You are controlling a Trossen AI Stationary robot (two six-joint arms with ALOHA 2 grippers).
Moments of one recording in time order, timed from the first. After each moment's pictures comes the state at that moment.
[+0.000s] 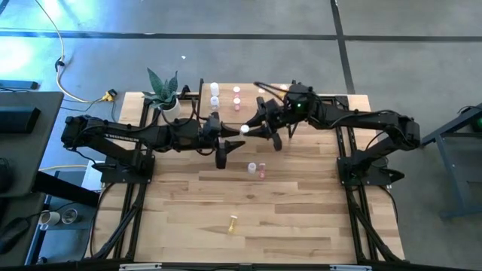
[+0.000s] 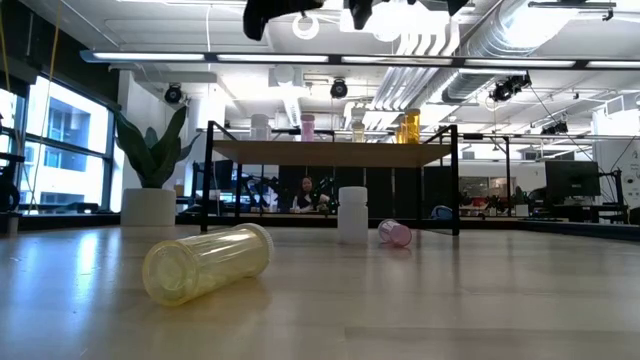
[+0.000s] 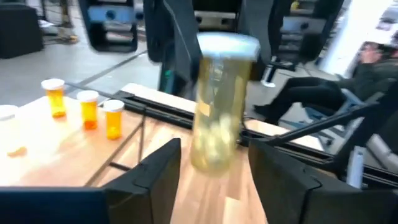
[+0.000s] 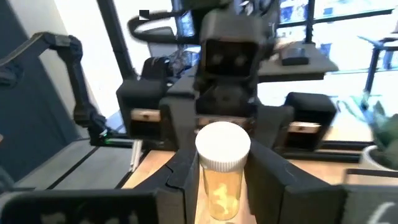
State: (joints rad) left arm 0.09 1.29 0.97 0.16 -0.21 -0.23; right arm -0.26 1.43 1.19 0.15 -0.58 0.07
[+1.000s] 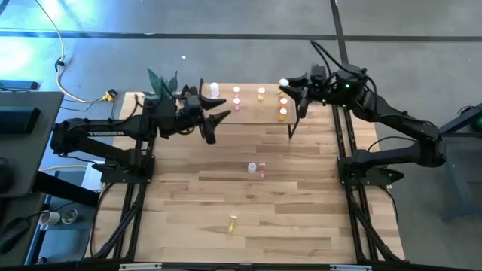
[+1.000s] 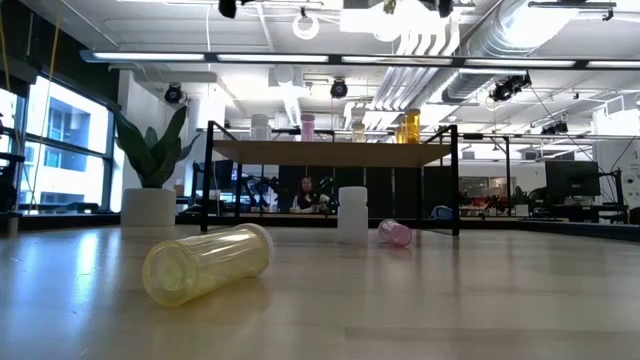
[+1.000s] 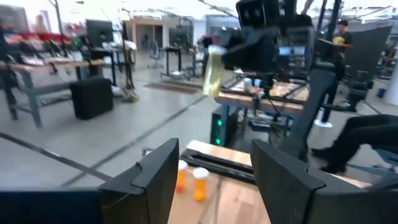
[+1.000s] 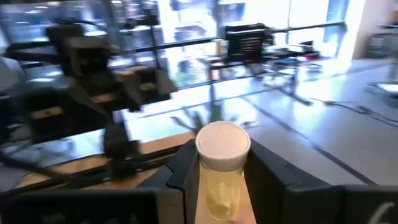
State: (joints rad) left arm 0.24 1.12 0.97 0.18 -0.28 -0.04; right arm -0.47 1.07 1.19 -0.18 -0.15 0.07
